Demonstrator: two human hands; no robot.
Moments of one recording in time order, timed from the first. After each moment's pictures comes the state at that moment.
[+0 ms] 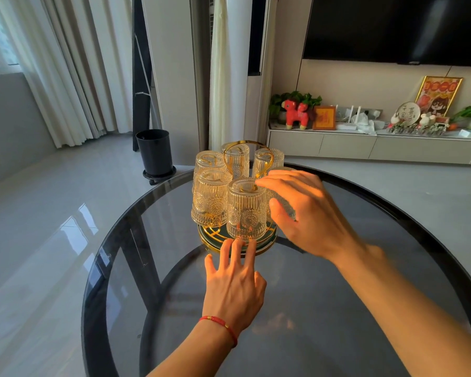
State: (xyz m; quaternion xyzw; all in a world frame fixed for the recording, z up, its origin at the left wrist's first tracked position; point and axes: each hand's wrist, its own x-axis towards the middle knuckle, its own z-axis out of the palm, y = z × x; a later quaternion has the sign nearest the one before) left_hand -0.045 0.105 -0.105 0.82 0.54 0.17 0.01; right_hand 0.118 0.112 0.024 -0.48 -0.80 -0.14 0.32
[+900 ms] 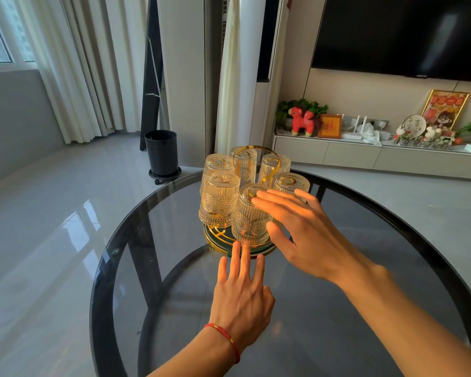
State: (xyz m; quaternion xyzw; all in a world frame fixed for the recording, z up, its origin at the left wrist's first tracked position) left_hand -0.045 0.088 -0.114 0.85 0.50 0.13 -0.01; right_hand 0.105 0.090 0.019 -0.51 -0.83 -0.07 0.22
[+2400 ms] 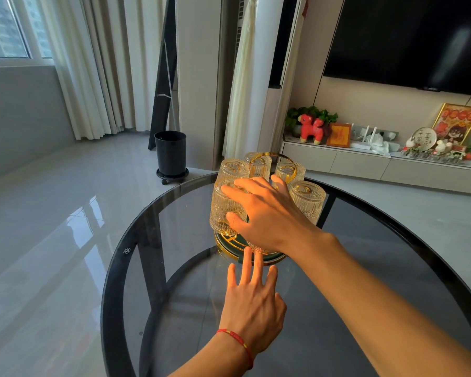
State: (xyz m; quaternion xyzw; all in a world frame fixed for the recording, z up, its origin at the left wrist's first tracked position) left_hand -0.044 0.092 -0.116 0.84 0.51 0.17 0.00; right_hand 0.027 0.149 0.040 -0.55 -0.82 -0.06 0.14
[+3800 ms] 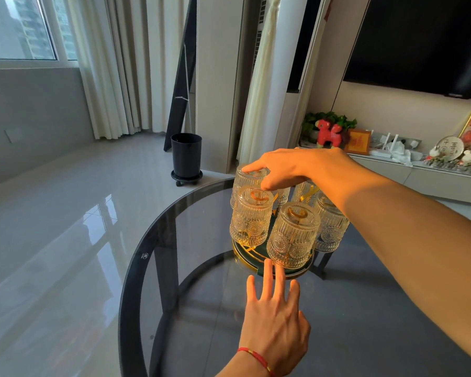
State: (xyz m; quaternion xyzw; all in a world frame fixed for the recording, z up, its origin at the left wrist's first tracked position) left_hand -0.042 0.096 -0.113 0.85 0.50 0.13 0.05; right_hand 0.023 0.257 0.124 -0.58 -0.81 0.03 -0.13
